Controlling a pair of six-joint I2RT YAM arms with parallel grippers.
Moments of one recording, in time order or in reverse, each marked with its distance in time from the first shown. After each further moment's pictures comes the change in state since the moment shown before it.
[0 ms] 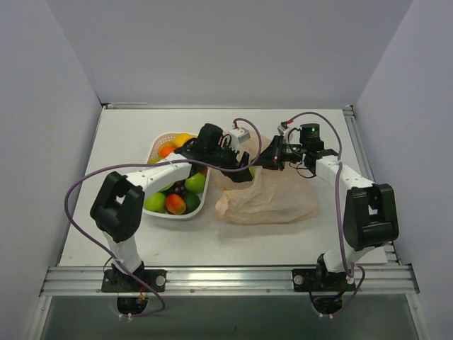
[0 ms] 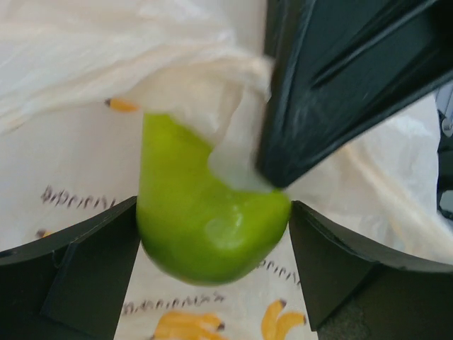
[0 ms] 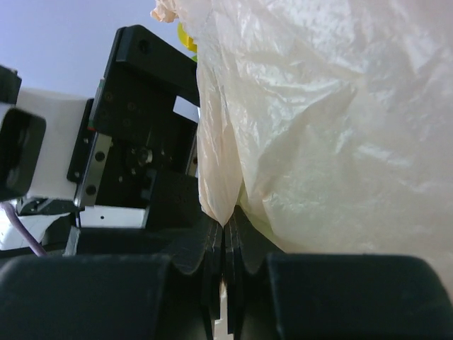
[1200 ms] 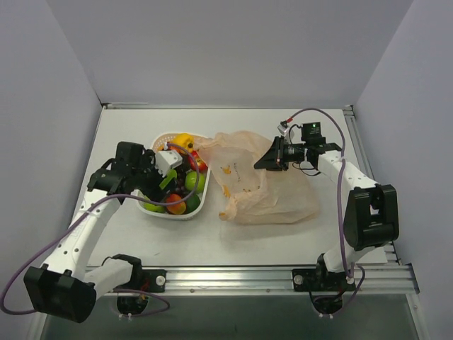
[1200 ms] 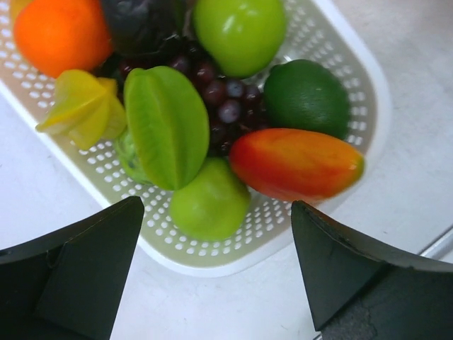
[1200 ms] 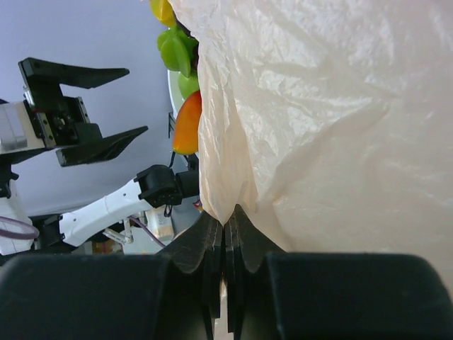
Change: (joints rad) left arm 0.391 -0.712 -0.269 -0.705 -0.251 0.692; right arm -0.011 0.000 0.083 -0.252 0.010 -0.248
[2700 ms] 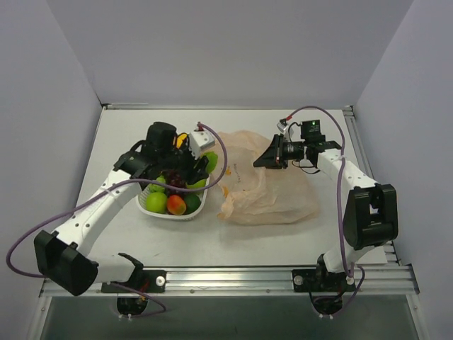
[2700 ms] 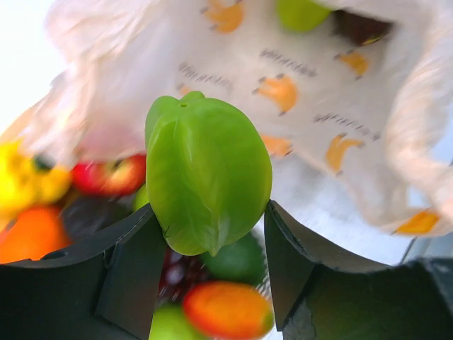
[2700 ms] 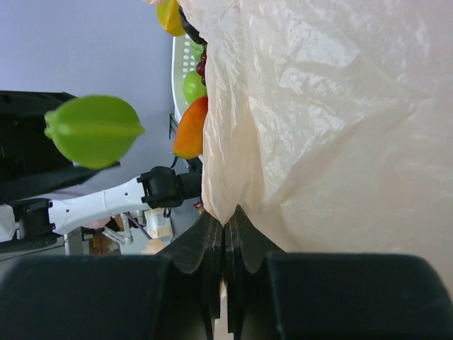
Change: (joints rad) left arm -0.220 0.189 0.190 0.232 0.107 -0.230; right arm 0.007 0.011 0.034 -0.020 0.000 -0.010
